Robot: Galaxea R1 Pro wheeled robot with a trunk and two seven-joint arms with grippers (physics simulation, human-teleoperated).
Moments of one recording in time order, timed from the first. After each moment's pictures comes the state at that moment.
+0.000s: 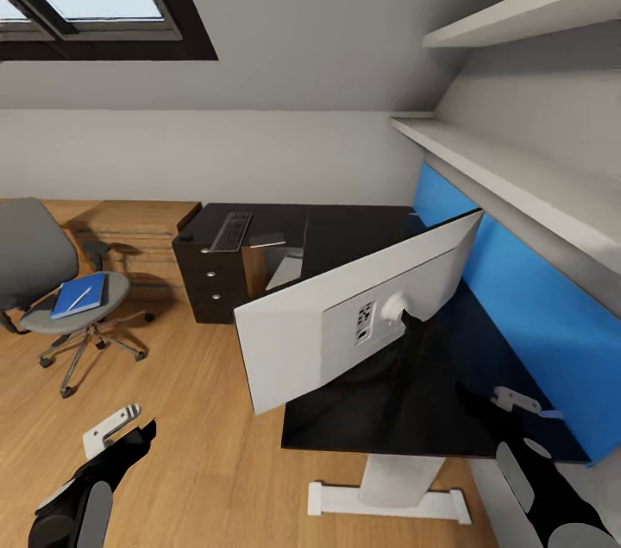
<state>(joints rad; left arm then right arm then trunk) -0.14 -0.11 0.43 -1.48 0.25 0.55 0.19 -0.49 -0.18 -0.23 -0.66 -0.29 -0.03 0.05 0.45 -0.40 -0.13</state>
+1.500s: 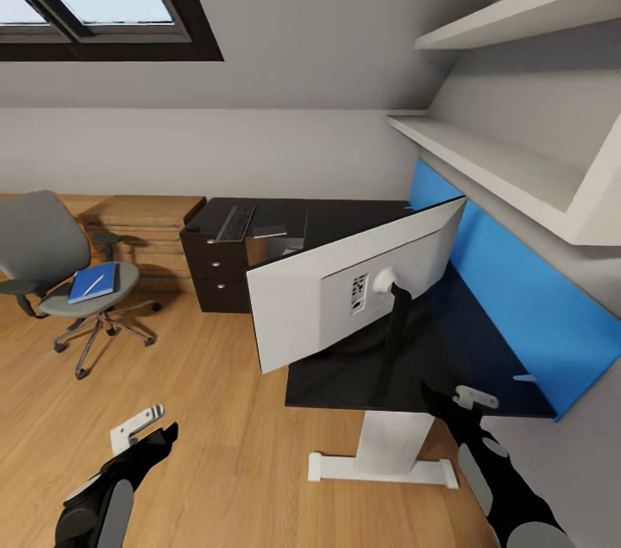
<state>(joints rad) -0.14 -0.11 0.34 -1.43 0.25 0.55 0.19 -0.49 -0.06 -0.21 -0.66 -0.19 -0.07 0.04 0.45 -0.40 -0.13</state>
